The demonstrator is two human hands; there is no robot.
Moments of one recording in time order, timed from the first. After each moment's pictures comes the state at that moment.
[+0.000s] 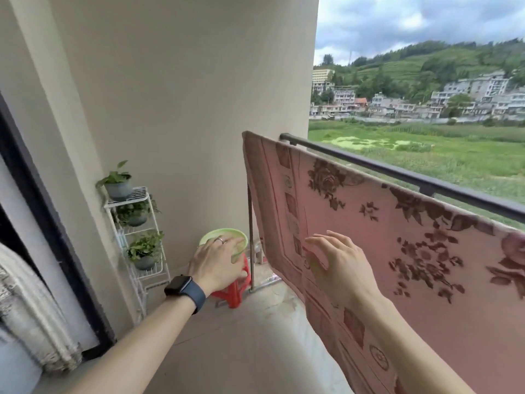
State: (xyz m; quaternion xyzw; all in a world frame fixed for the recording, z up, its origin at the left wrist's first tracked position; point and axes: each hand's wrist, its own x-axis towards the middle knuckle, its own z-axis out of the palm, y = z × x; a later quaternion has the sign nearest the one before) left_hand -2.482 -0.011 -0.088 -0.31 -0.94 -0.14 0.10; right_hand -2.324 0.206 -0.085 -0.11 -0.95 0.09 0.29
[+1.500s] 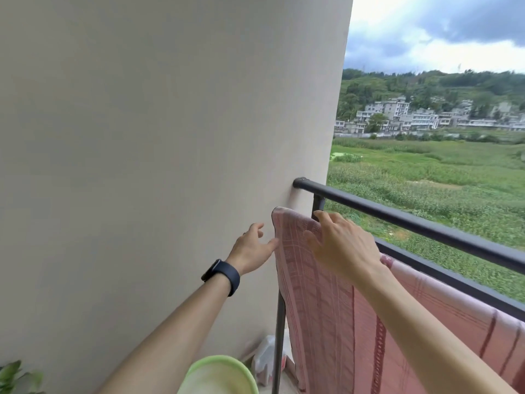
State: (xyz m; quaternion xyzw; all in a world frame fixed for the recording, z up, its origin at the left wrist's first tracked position) left_hand -3.375 0.281 -0.014 -0.34 -0.83 -0.43 -0.13; right_hand -3.210 0.396 0.038 -0.27 -0.94 -0.02 0.21
